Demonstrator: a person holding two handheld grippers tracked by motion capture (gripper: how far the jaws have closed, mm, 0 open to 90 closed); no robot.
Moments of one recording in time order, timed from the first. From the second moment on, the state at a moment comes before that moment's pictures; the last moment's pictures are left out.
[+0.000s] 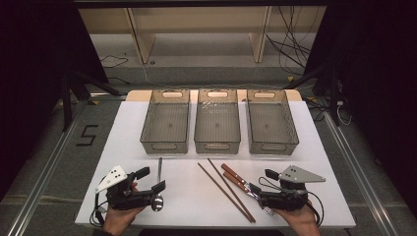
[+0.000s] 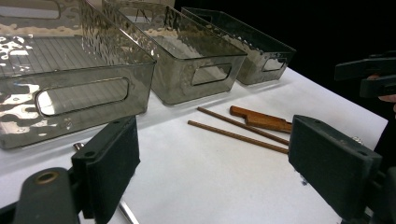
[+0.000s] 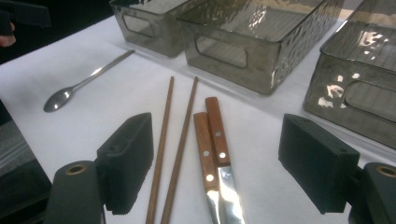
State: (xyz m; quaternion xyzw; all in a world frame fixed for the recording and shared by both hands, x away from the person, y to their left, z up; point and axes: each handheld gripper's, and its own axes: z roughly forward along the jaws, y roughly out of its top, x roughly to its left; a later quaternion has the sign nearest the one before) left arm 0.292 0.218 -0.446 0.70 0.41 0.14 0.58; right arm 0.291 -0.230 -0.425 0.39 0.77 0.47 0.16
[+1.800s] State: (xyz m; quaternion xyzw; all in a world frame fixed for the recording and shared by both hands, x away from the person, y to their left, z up) left arm 0.292 0.218 -0.445 0.69 0.41 0.14 0.58; right arm 0.321 -0.133 -0.432 0.33 0.91 0.23 0.05
